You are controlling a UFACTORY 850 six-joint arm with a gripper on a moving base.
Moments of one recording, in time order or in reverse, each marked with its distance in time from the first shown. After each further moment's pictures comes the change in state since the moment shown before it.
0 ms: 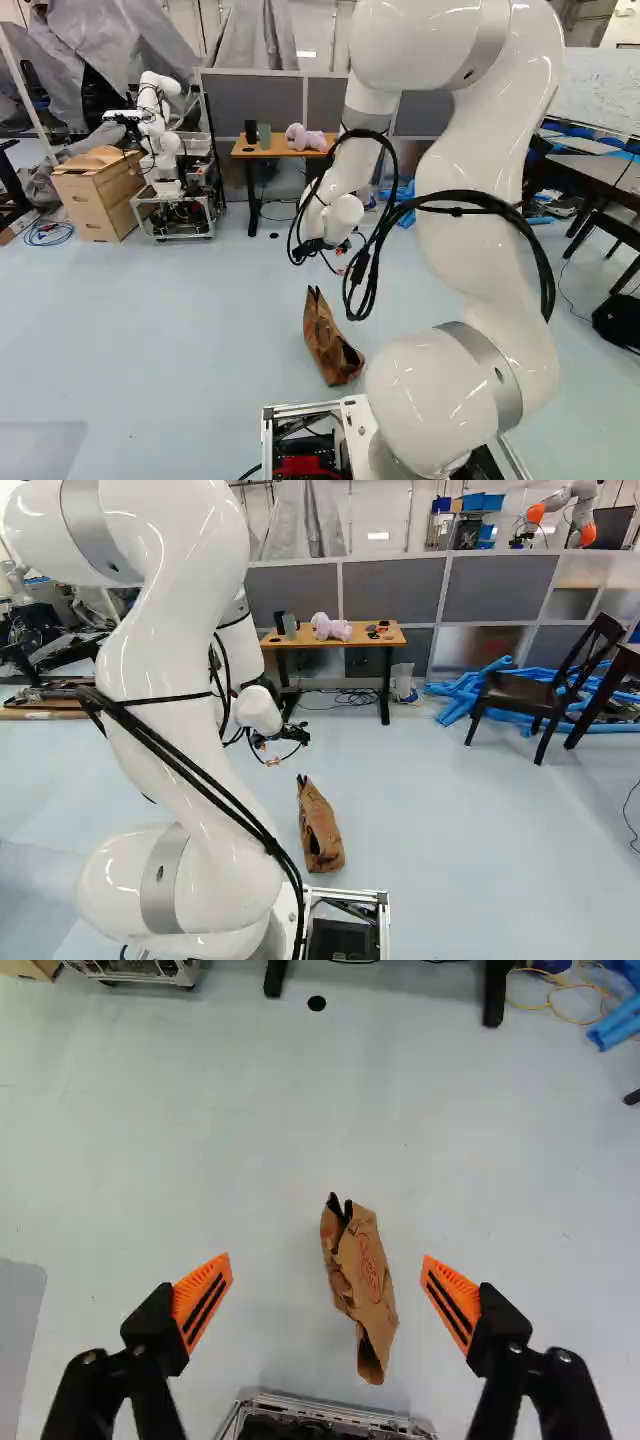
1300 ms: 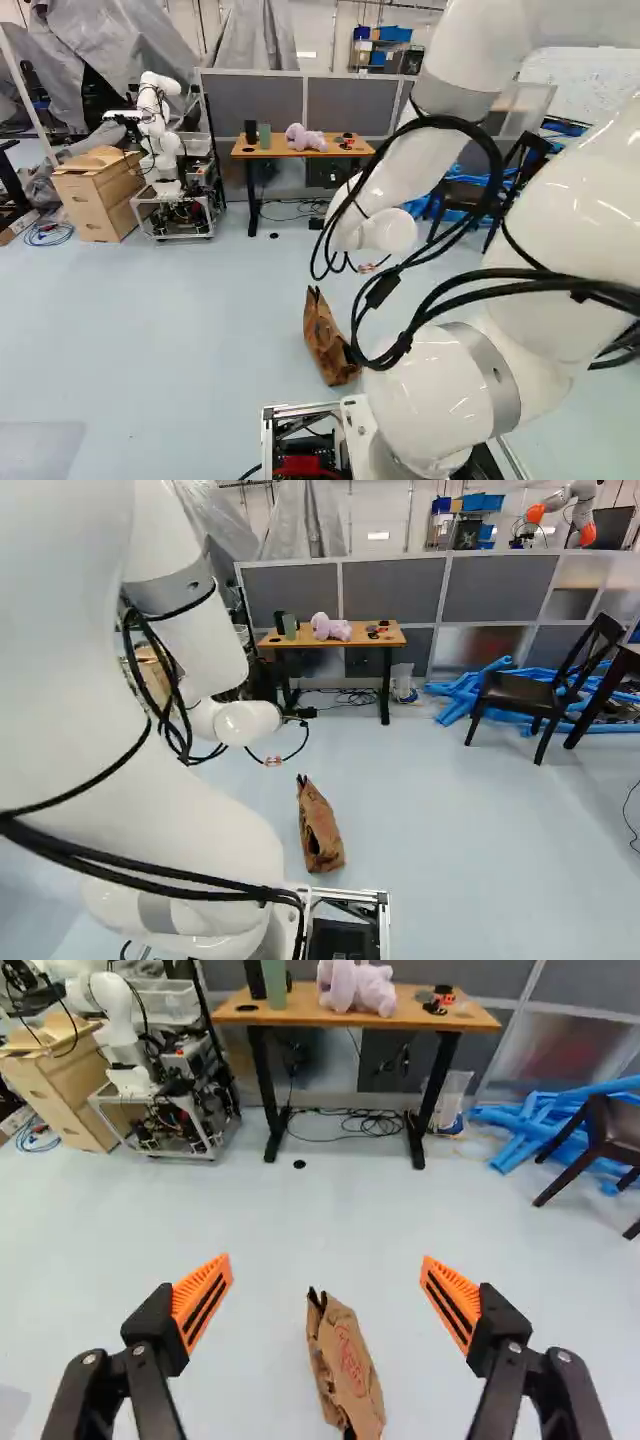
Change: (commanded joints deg) arm -3.9 27.1 19.9 0.0 19.0 0.0
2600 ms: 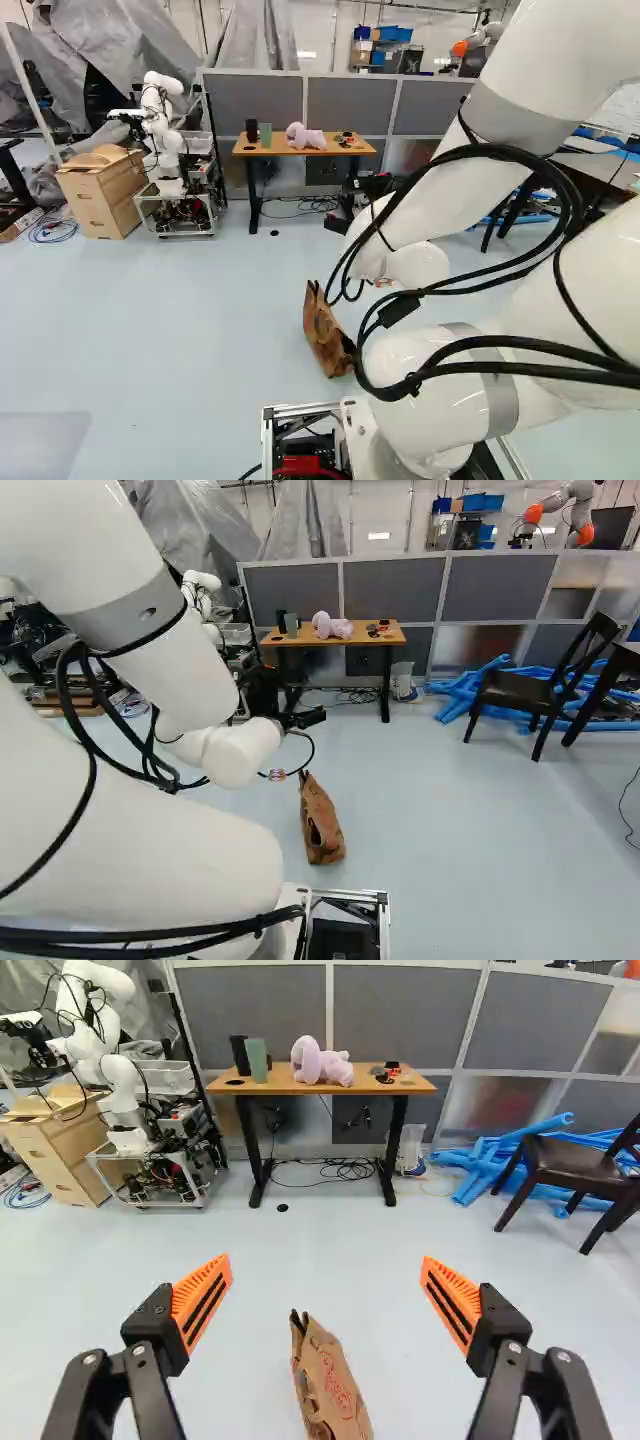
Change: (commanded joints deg) arm -5.3 14.5 12.4 0.0 12.3 0.0
